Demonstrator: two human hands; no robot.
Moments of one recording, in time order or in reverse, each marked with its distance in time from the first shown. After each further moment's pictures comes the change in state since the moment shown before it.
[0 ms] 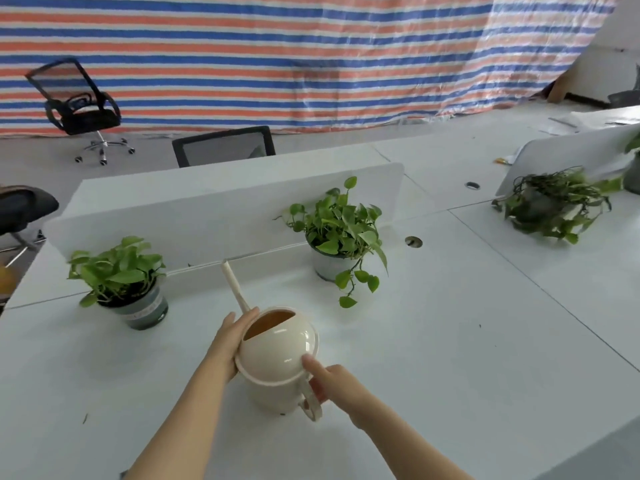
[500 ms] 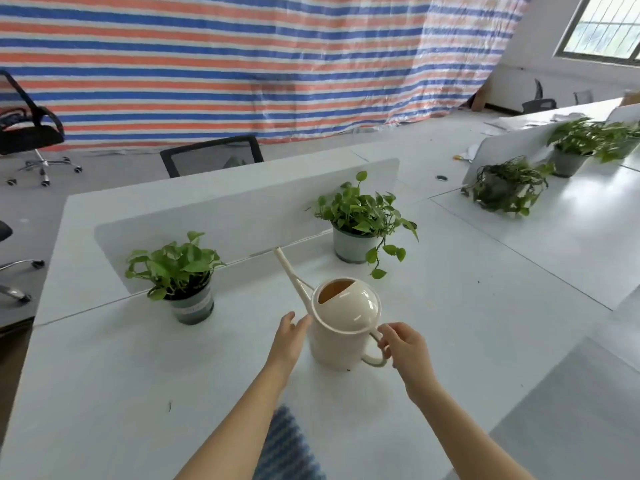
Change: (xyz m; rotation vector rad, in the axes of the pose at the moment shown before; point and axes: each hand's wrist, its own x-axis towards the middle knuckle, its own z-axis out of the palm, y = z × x) left_hand -0.069 -0.011 -0.067 0.358 -0.261 0.175; right_hand -0.069 -0.028 0.099 0.266 0.793 -0.176
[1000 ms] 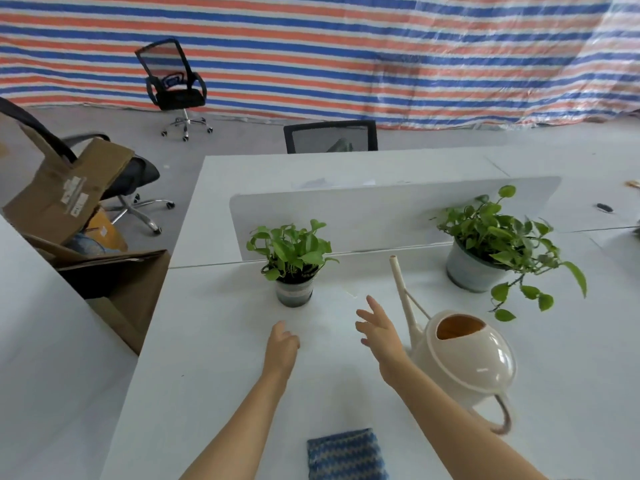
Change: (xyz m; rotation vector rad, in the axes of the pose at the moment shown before) left_hand 0.018 -0.049 -0.142 -0.182 0.412 -0.156; right_hand 0.031 -0.043 0.188 -0.041 -0.549 0.111
